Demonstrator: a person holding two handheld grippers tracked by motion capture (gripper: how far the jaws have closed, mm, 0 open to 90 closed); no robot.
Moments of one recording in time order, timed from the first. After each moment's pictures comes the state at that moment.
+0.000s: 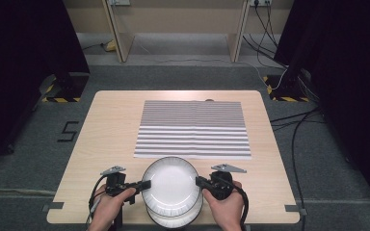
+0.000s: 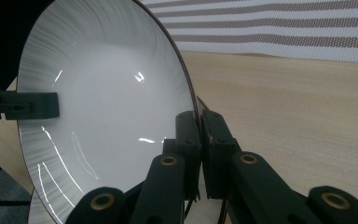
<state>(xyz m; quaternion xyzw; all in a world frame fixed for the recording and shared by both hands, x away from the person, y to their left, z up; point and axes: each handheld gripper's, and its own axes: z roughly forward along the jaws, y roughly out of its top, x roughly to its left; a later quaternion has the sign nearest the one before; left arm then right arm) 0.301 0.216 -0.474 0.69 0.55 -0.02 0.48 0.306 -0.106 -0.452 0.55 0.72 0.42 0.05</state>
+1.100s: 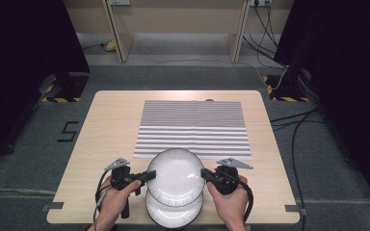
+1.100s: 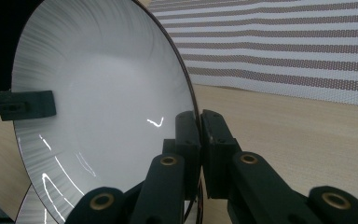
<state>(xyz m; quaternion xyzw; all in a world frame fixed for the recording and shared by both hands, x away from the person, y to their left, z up) 0.318 0.203 -0.465 0.69 0.51 0.02 0.52 0.314 -0.116 -0.438 0.54 0.71 0.43 0.09</state>
